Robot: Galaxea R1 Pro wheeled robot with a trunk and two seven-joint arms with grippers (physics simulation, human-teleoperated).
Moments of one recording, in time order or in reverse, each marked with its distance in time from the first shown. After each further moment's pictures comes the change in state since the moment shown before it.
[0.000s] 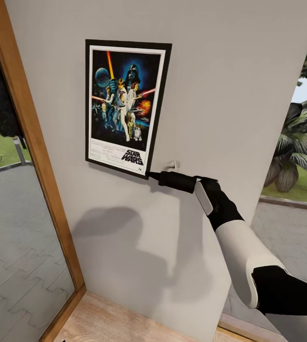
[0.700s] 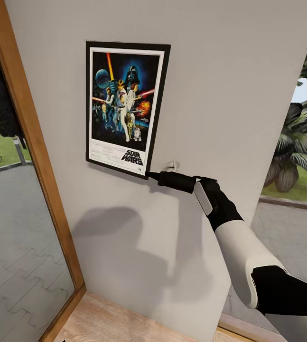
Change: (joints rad) left arm 0.000 0.000 0.000 0.000 0.000 0.000 0.000; right arm 0.000 0.003 0.001 0.001 0.002 0.000 -0.015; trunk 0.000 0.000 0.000
